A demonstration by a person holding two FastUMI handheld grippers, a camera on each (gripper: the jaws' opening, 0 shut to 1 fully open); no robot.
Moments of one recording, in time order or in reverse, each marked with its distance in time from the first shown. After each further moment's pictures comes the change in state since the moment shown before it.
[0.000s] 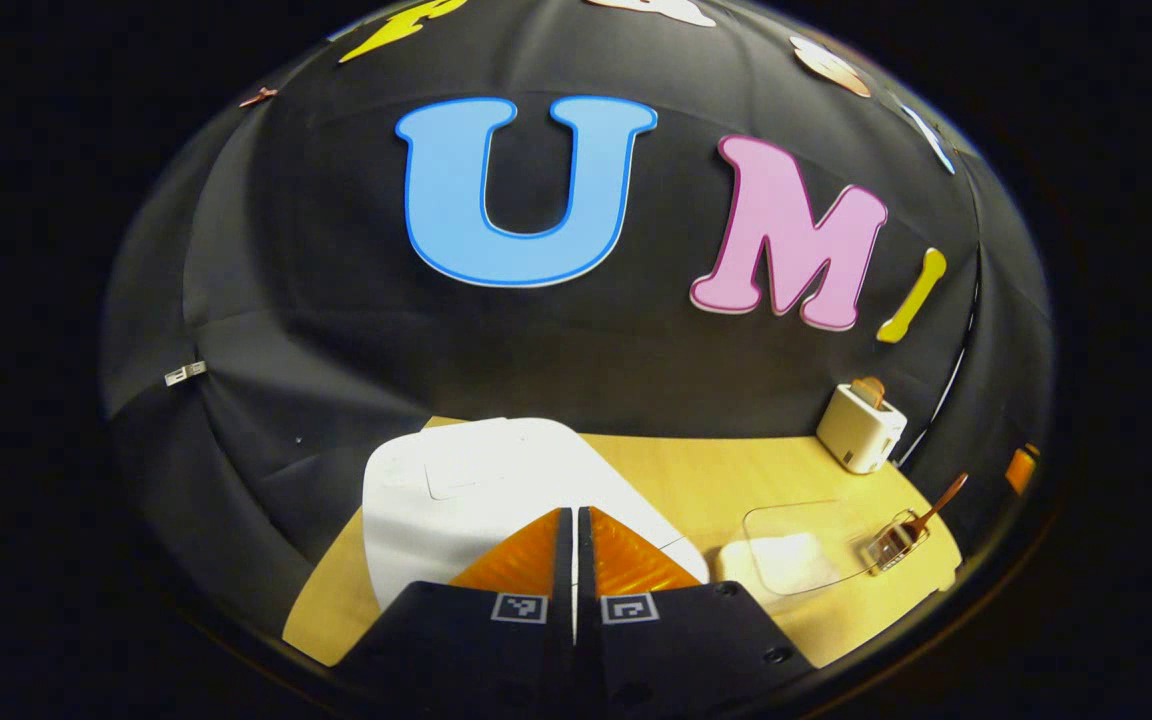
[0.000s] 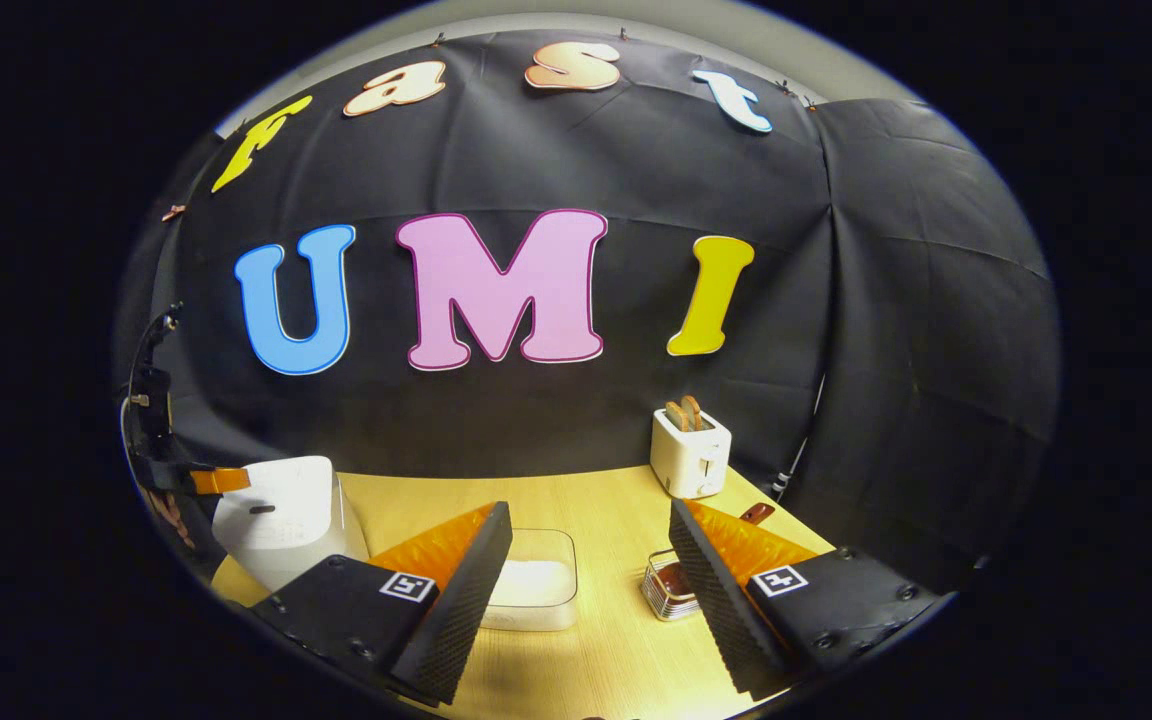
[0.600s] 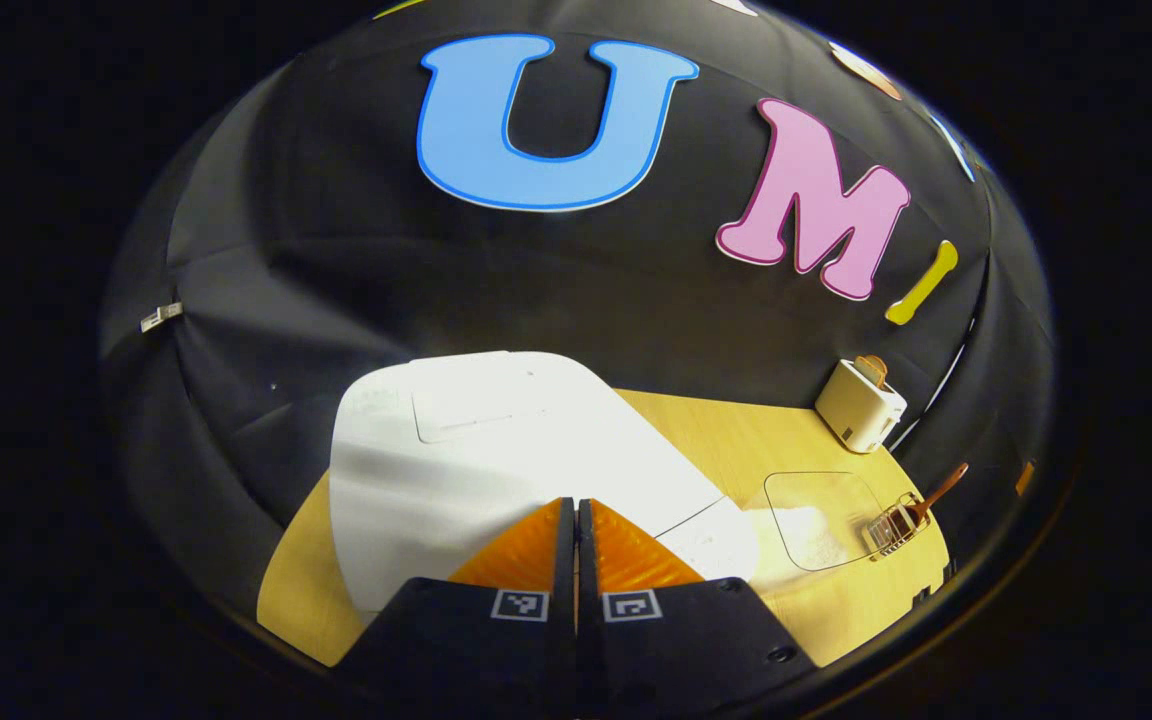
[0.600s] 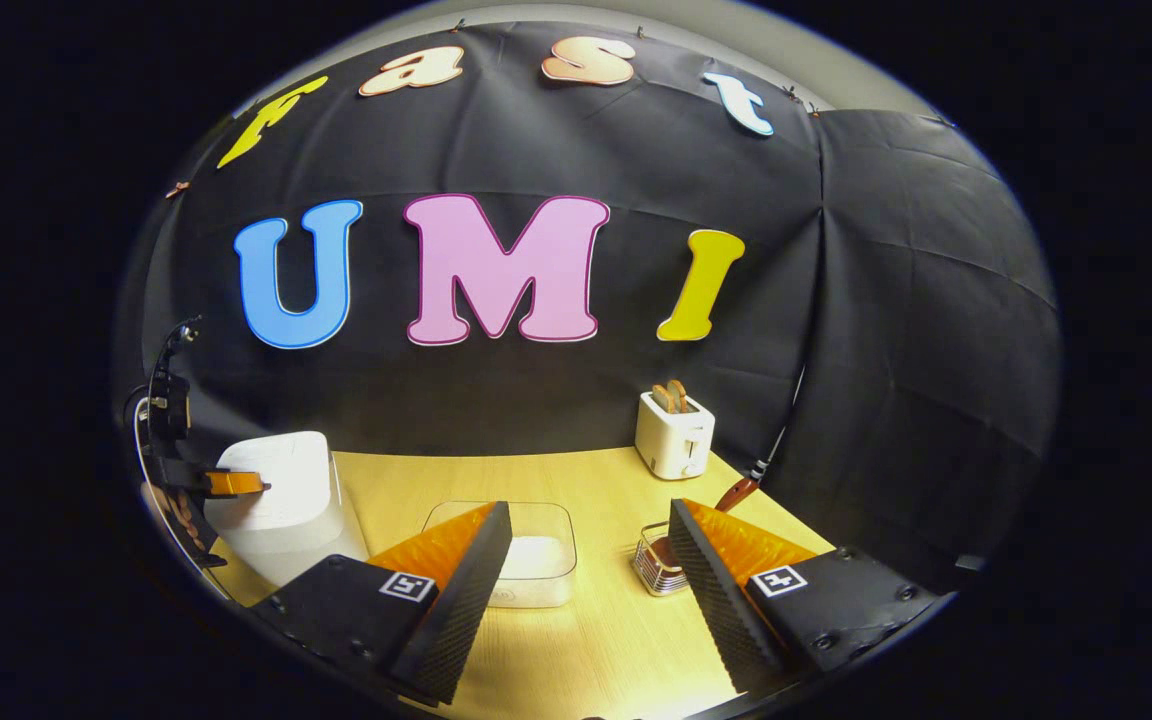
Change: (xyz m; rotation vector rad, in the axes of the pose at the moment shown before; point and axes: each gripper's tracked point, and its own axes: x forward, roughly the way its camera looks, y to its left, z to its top) left arm 0.023 0.009 -0.038 -0.099 0.118 -0.061; right arm -0.025 0.019 -0.018 -0.034 0.046 -0.045
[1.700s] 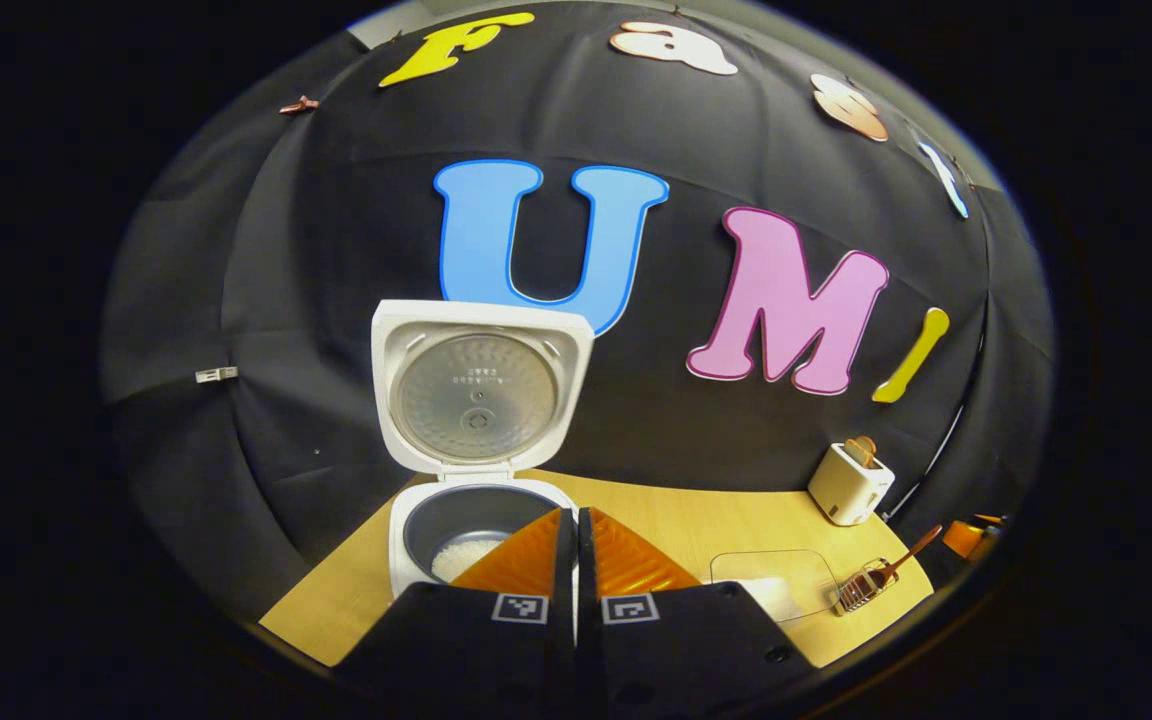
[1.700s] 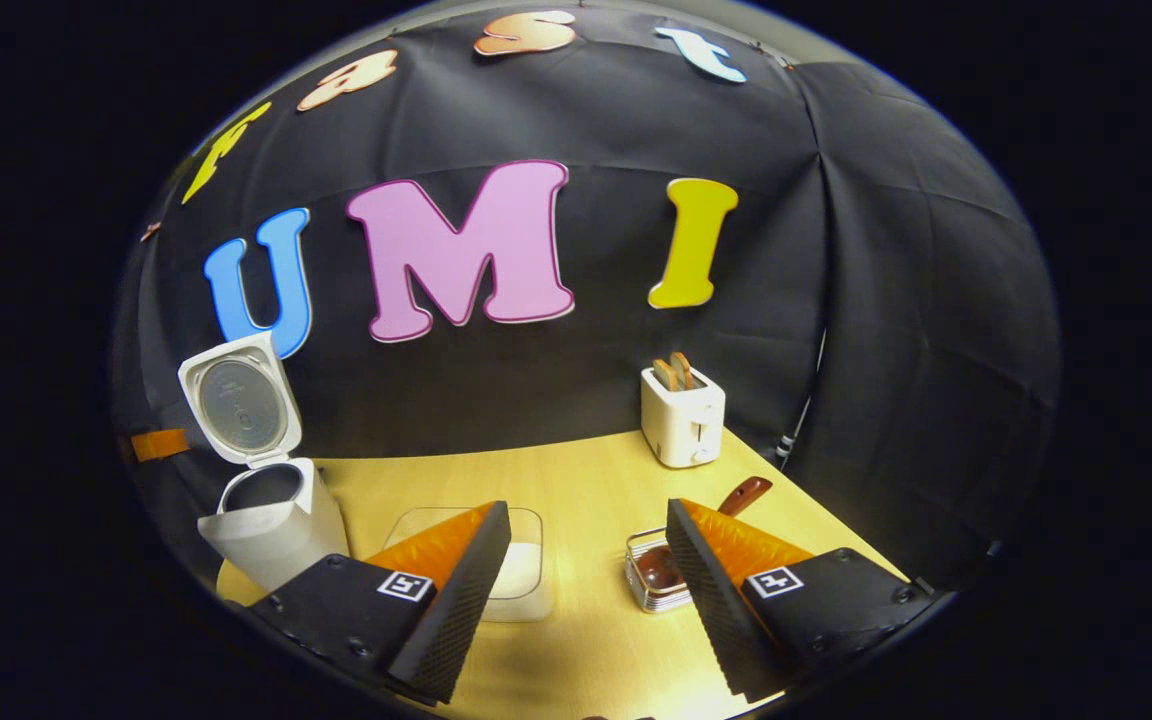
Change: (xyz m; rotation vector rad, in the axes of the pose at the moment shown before) left arm -0.102 -0.063 0.071 0.015 -0.289 0.090; right arm 0.087 -0.075 -0.022 0.105 0.089 0.054
